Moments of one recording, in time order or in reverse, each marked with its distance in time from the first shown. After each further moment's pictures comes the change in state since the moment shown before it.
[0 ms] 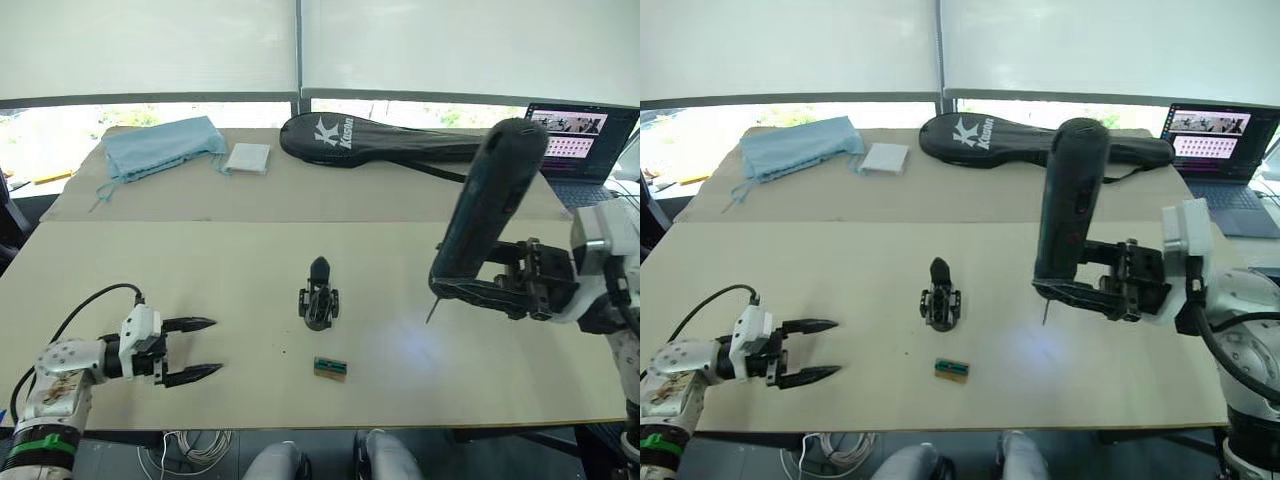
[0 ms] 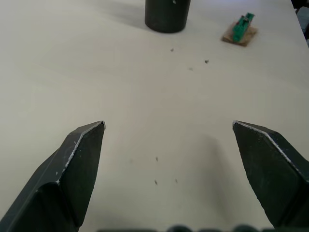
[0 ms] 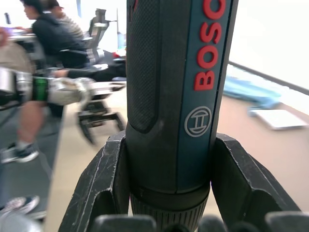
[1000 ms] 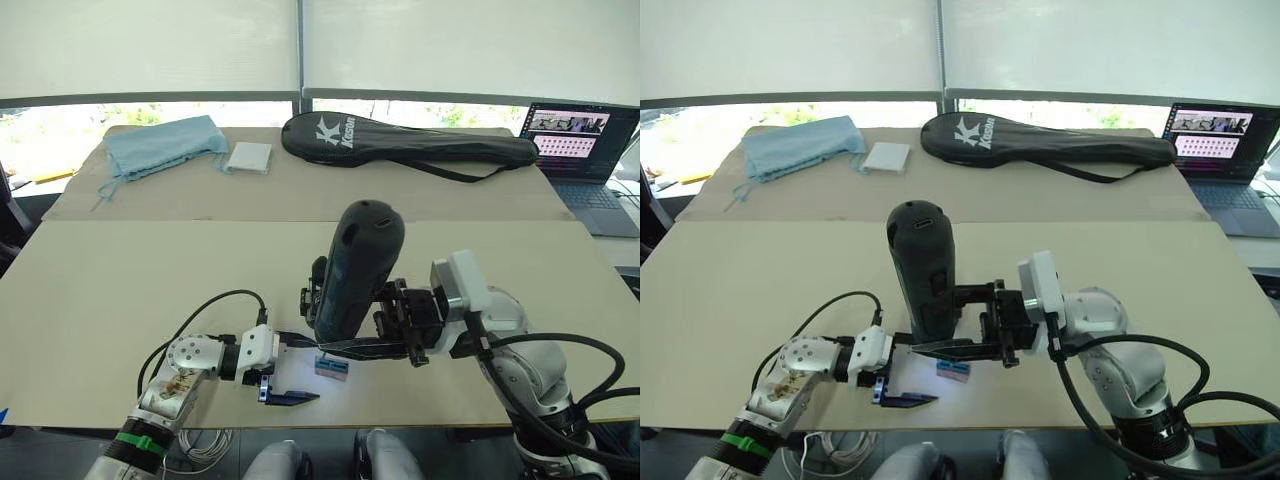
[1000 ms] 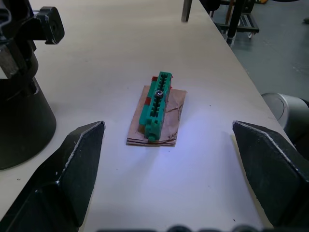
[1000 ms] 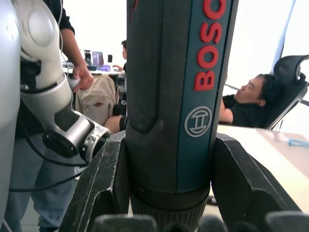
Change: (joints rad) left arm -0.071 -0.280 -0.384 -0.312 0.222 0.027 0.230; right arm -0.116 0.299 0.544 -0.054 -0.159 -0.160 -0.003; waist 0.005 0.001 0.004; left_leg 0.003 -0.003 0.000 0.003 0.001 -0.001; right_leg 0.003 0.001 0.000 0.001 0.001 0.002
